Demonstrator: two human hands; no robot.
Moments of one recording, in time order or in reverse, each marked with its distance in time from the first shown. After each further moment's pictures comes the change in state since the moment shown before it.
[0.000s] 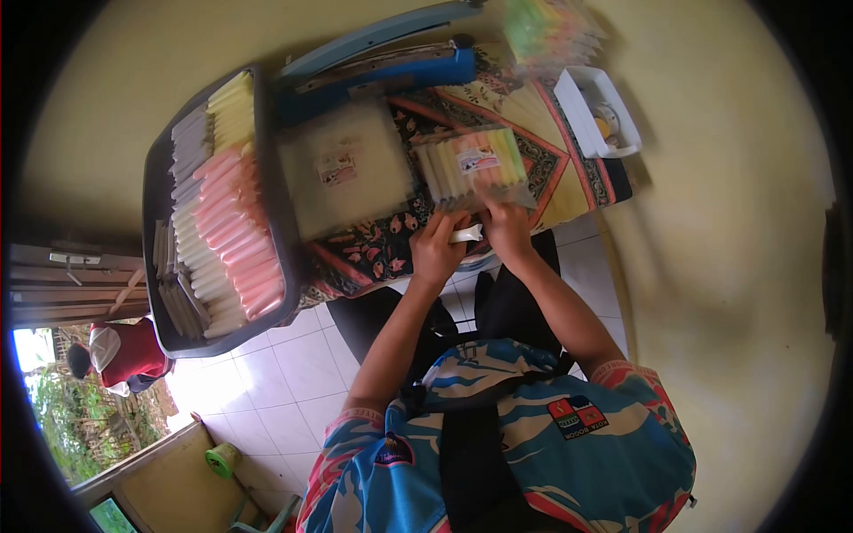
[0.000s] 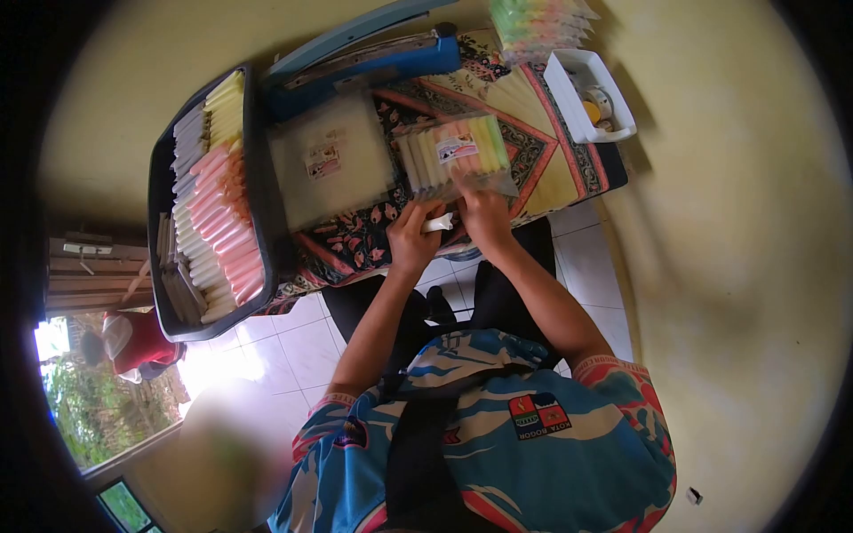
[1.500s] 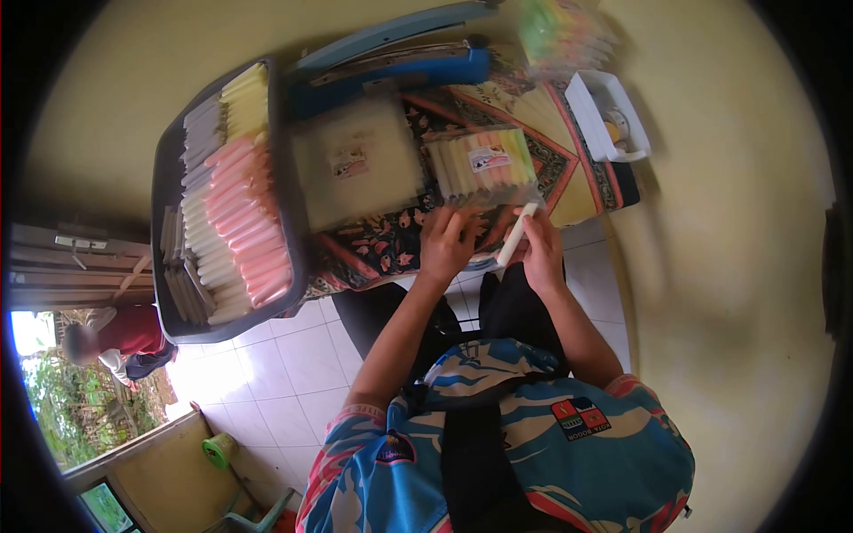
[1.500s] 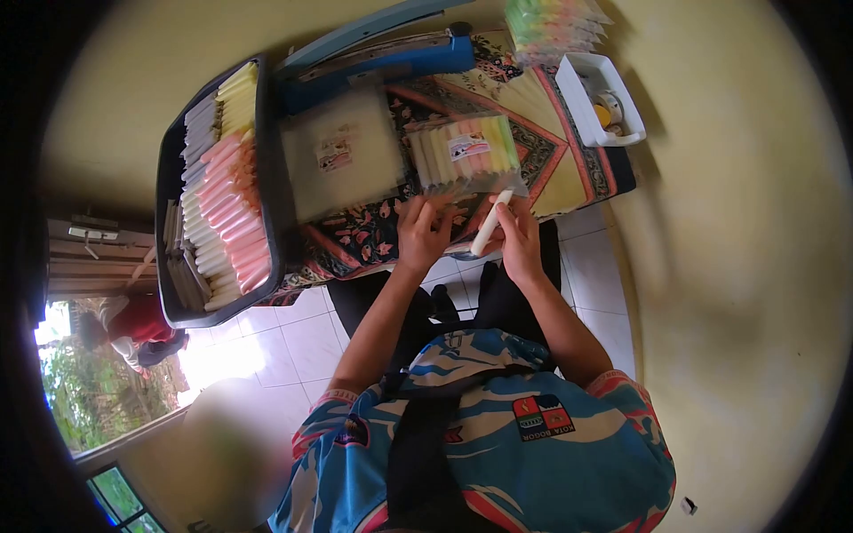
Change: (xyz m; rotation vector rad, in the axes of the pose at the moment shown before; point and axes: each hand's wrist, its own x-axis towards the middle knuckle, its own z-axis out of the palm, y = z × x) left_hand 0.005 0.006 -0.006 0.050 -0.001 0.089; right_hand -0.038 -0.021 -0.050 1.339 -0.006 0.765
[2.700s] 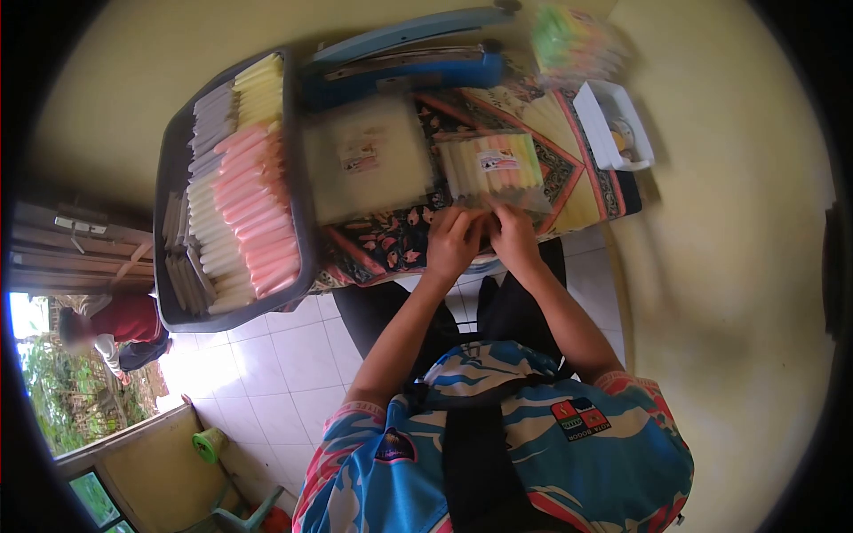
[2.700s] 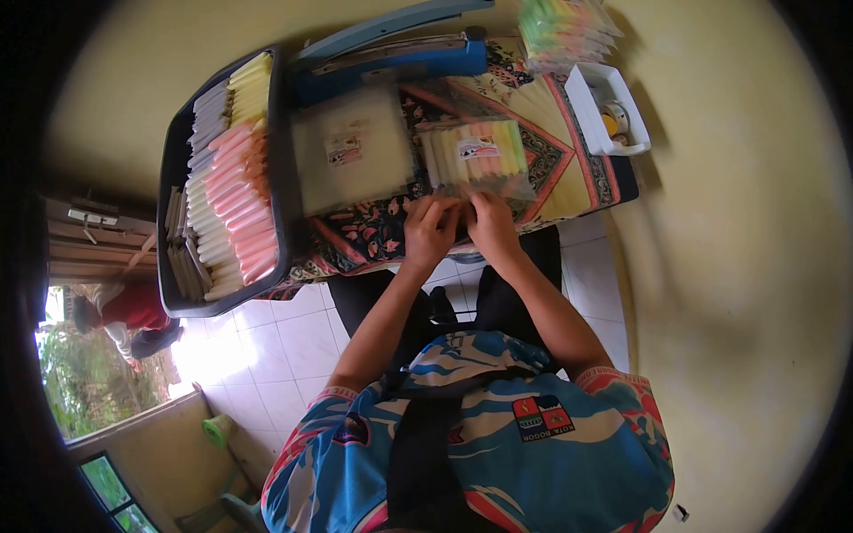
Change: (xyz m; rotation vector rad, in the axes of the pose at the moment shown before) left_hand -0.007 -0.005 0.003 -0.079 0.021 -0.077; right_hand 0.043 0.027 0.027 -1.210 -0.065 -0.603
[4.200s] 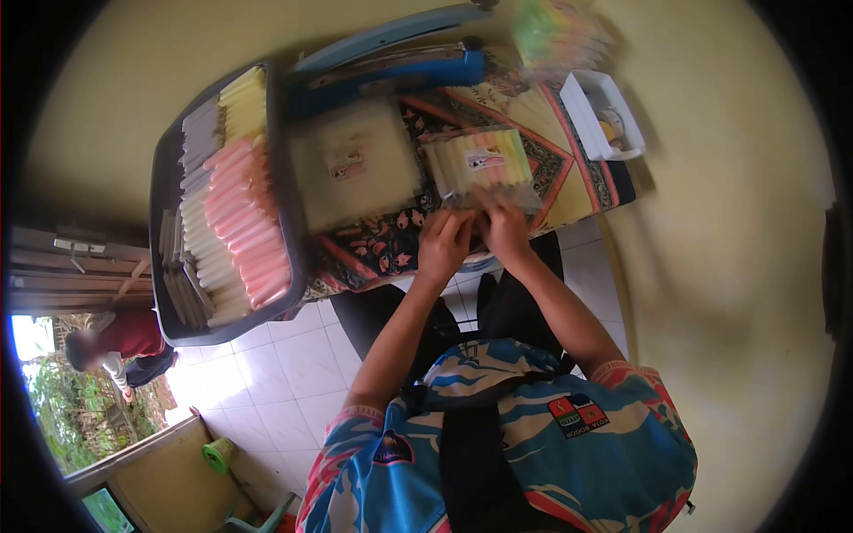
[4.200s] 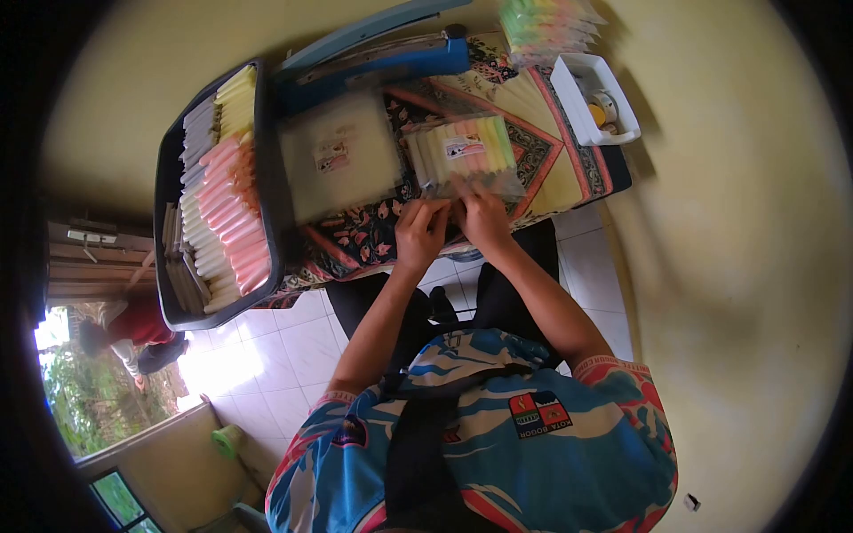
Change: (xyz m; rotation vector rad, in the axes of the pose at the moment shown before) left_hand -0.002 -0.002 0.003 -0.009 -0.013 0.032; right_hand 0.002 0.015 0.004 -0.123 0.087 -0.124
